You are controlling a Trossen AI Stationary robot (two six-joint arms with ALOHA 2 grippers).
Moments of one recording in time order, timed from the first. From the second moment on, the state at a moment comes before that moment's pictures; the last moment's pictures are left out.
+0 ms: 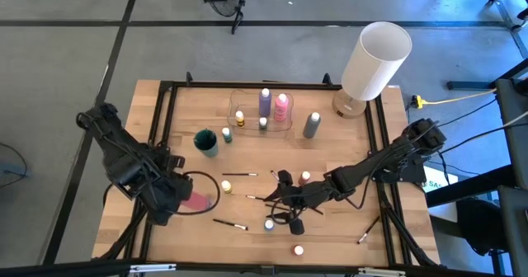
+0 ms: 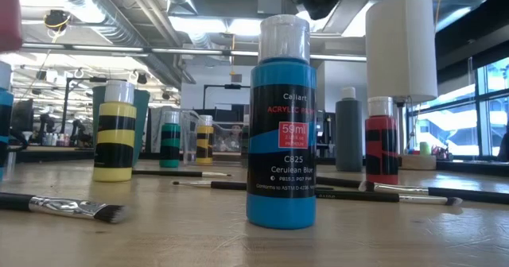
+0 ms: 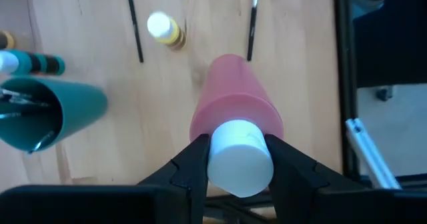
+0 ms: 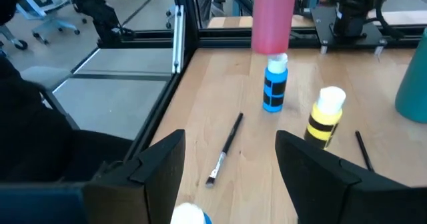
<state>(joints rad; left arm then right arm) -0.77 1.42 1.64 -1.57 -0.16 -0.66 0.49 1.68 1.03 0.26 0.20 0.23</state>
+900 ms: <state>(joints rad) -0.61 1.41 1.87 -1.57 -0.27 -0.32 0.55 1.69 1.03 0.32 0.20 0.27</state>
